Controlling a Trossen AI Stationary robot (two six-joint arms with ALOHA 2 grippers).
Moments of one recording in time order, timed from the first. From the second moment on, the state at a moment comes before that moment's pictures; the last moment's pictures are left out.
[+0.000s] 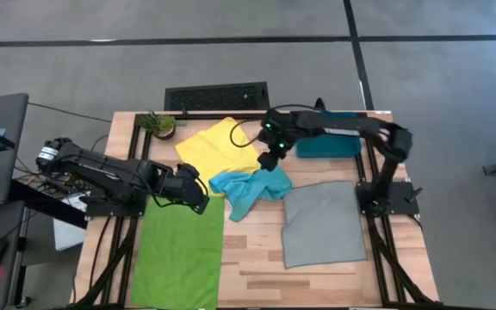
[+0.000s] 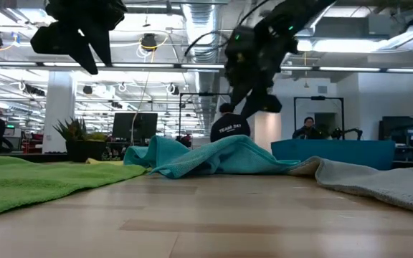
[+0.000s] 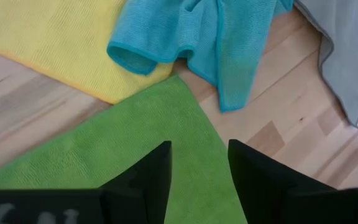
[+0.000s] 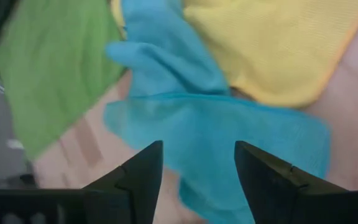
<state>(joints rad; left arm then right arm) -0.23 1.23 1.03 -0.91 -0.21 -1.20 -0.39 1.83 1.39 -0.74 -0.48 0.25</state>
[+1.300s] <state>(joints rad) -0.23 1.23 1.03 -0.92 -0.19 -1.17 -0.41 2.19 1.67 -0.97 -0.45 -0.78</state>
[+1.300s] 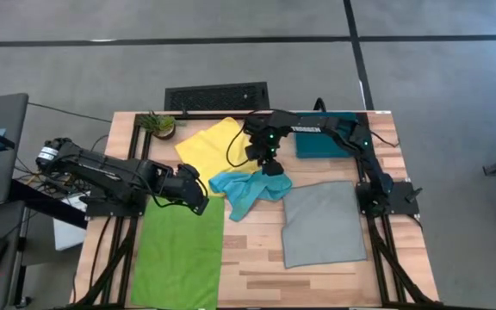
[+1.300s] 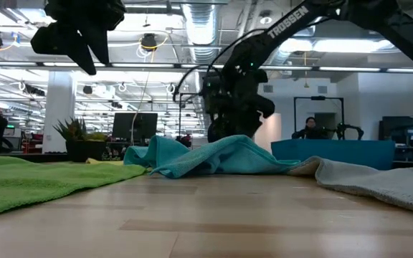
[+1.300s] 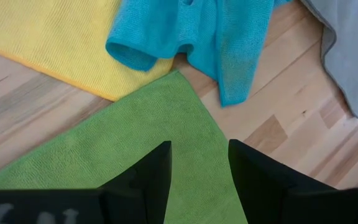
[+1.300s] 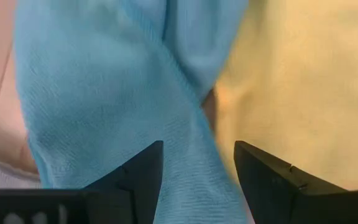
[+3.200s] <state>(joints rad) -0.23 1.23 1.03 -0.92 -0.19 -1.17 -0.39 2.16 1.72 -1.10 -0.36 -0.70</state>
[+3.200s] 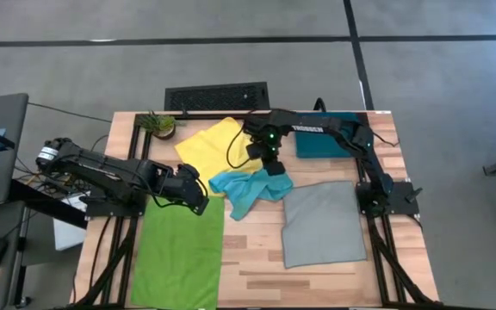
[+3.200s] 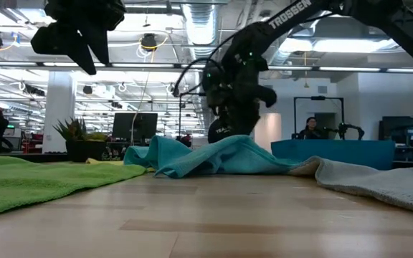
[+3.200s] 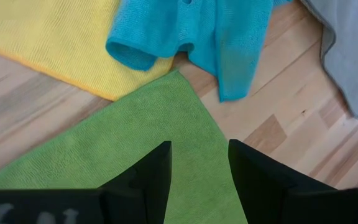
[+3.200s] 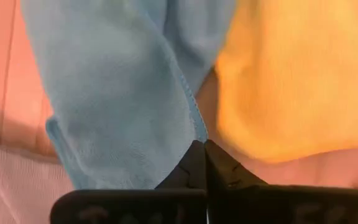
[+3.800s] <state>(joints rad) -0.22 1.23 0.94 -0.66 -0.30 -0.79 -0.39 1.91 1.78 -1.09 -0.28 -0.52</state>
